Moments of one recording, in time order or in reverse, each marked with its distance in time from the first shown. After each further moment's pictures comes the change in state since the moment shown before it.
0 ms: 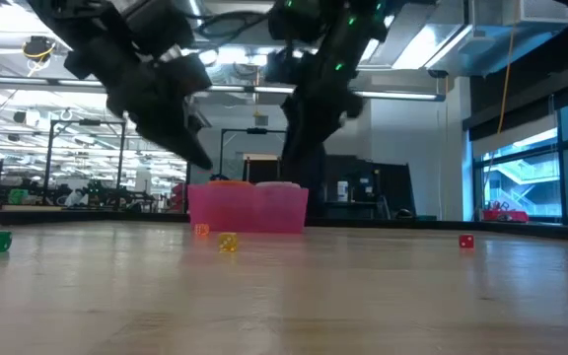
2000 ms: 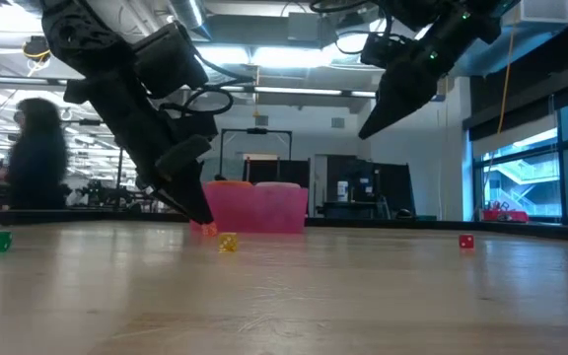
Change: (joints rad) left arm -0.107 0.283 0.001 0.093 -0.391 -0.558; right arm -0.036 -0.600 -0.653 0.337 0.113 0.296
